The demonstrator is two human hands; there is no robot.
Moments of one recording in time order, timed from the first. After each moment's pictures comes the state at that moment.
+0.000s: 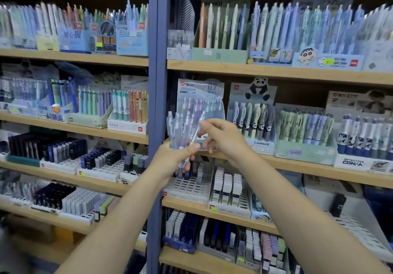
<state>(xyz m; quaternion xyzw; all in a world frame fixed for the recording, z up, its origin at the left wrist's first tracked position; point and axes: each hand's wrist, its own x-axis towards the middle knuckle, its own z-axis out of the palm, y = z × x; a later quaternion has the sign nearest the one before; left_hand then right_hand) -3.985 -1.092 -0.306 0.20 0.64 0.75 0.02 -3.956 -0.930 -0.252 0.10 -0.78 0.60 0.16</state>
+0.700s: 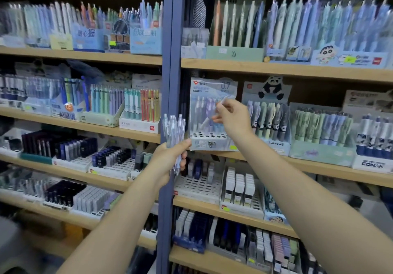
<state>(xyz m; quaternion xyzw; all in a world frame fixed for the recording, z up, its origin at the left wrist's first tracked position) -4.017 -1.127 -0.320 0.14 0.59 0.79 0.05 -4.007 -0.948 -0.230 0.05 -0.78 0.52 0.35</state>
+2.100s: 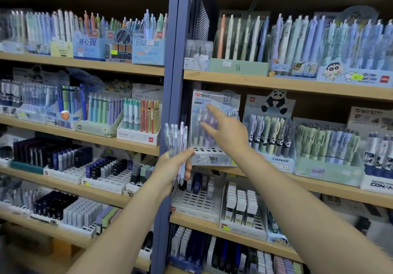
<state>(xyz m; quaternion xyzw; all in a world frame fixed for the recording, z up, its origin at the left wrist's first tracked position) -4.040 -1.116 -0.318 0.14 0.59 0.79 0.03 -4.028 -0.951 -0.224 0.05 -0.92 0.06 0.38</state>
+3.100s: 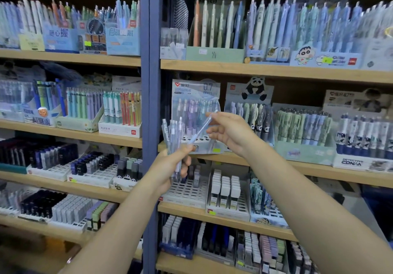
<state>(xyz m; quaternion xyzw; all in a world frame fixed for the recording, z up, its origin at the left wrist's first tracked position) -4.012 -1.083 -0.322 0.21 0.56 0.79 0.09 -3.985 -0.906 -0.233 0.07 -0.66 0.73 0.13</state>
